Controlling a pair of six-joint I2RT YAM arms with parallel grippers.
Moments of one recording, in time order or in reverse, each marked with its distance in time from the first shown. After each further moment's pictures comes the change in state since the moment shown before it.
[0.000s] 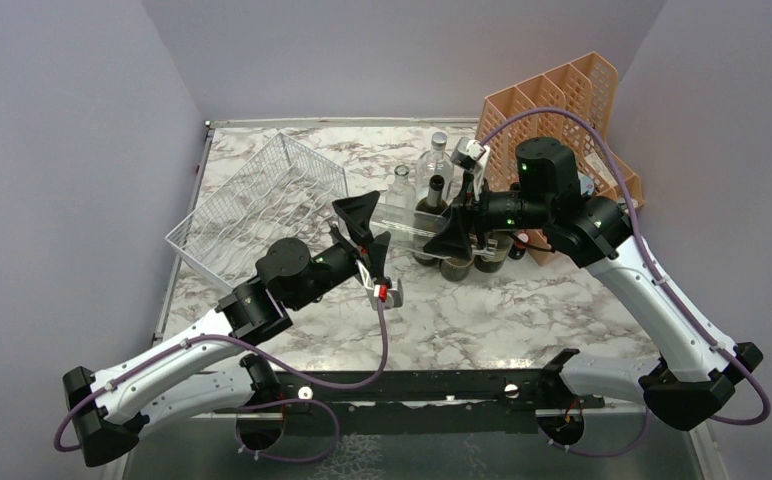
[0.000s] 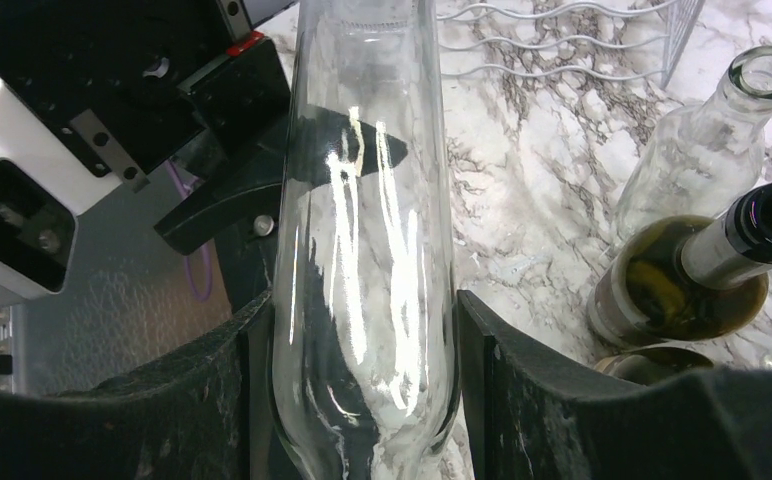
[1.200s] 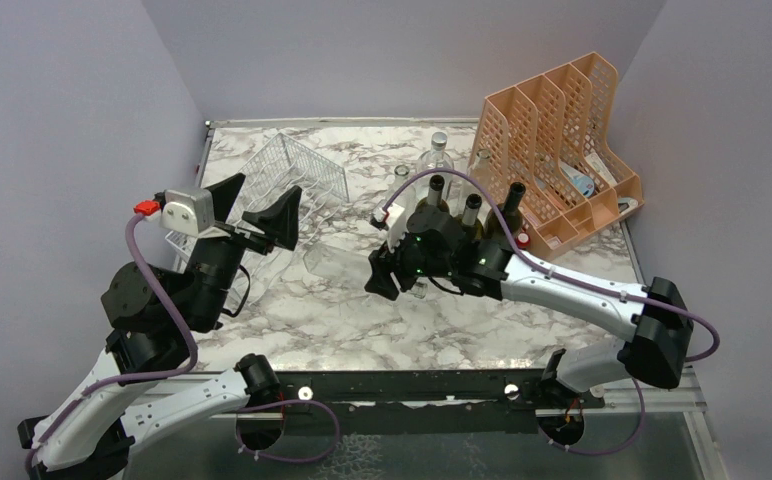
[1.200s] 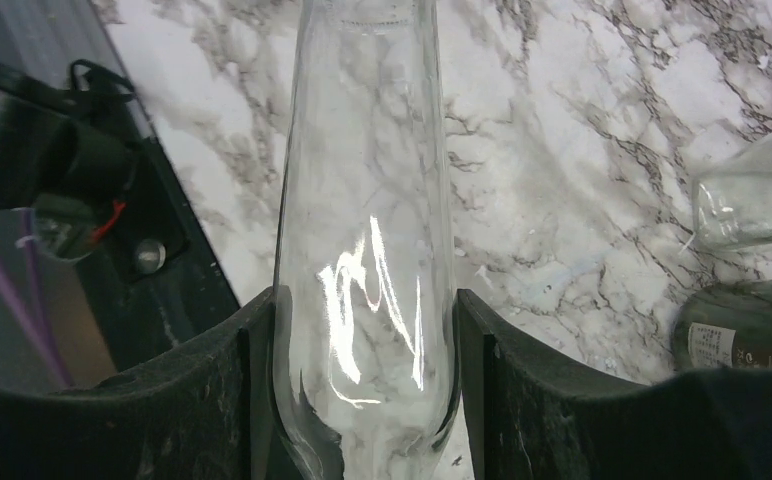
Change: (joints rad) left arm 0.000 -0.246 0.348 -0.227 -0.564 -1.146; right arm 0.354 0.199 -0.337 0.463 0.448 0.146
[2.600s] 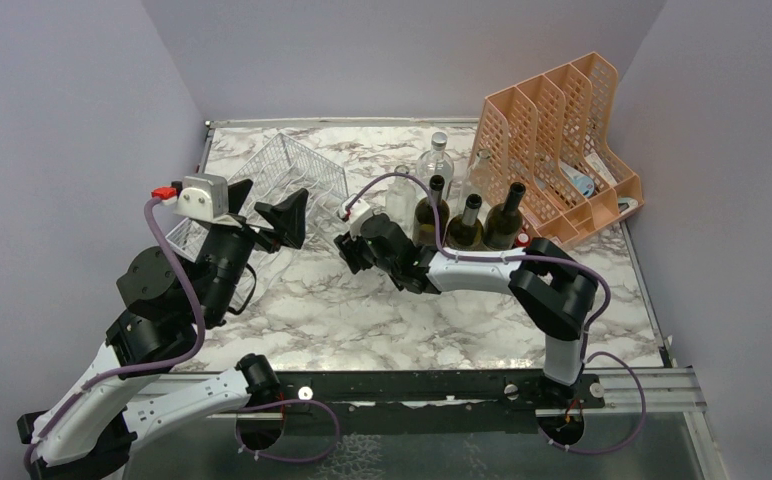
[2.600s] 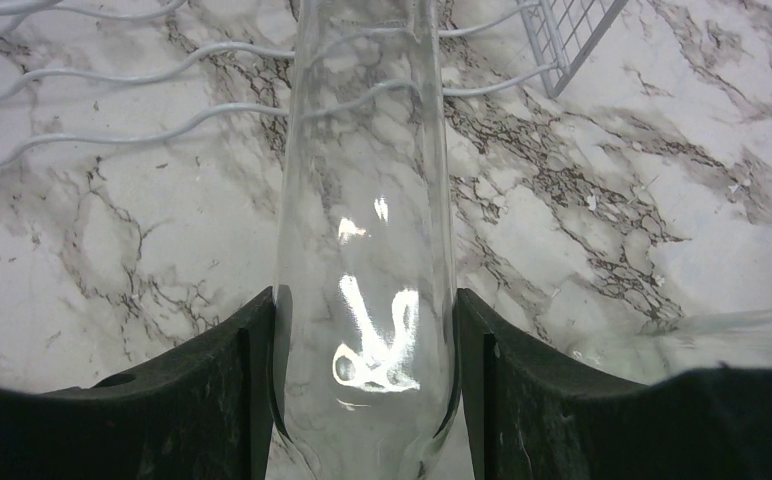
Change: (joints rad) left arm 0.000 0.071 0.064 -0.169 -0.069 -0.109; right arm 0.006 0.525 0.072 0.559 0.407 -0.116
